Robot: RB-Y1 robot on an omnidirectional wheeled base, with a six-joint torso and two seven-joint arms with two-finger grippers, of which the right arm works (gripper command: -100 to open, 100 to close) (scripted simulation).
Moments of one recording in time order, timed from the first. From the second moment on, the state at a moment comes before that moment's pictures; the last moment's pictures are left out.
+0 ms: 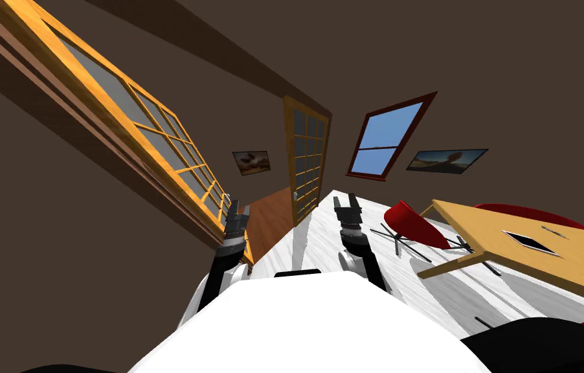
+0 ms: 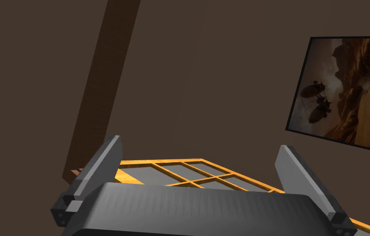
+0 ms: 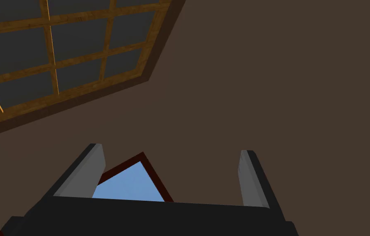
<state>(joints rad) 0.48 -0.04 0.04 -2.21 -0.02 -0.59 -0.14</state>
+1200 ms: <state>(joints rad) 0.50 -0.08 0.08 -2.04 -0.01 -0.67 0.12</state>
